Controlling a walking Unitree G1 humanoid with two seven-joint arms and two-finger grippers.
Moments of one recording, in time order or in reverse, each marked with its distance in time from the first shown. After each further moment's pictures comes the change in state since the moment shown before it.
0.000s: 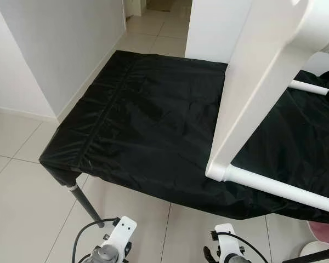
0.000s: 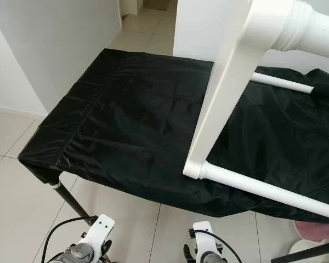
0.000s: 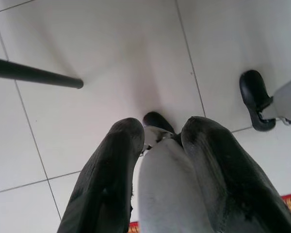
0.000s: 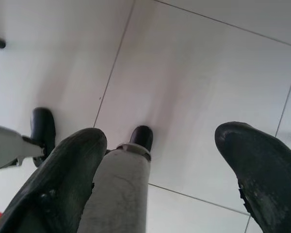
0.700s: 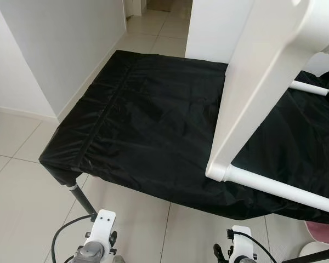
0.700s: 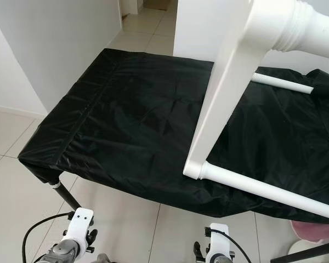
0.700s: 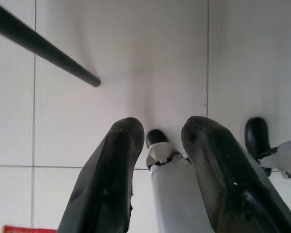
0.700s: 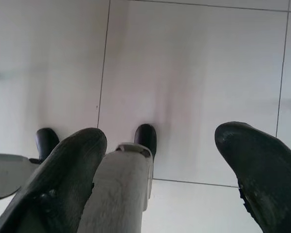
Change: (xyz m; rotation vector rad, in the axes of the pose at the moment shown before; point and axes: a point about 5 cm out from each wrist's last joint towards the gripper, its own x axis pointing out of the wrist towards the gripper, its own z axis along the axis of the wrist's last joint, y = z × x) left arm -0.008 0.033 -0.006 -0.219 -0.077 0.129; right arm -0.004 -0.010 -0.009 0.179 0.010 -0.038
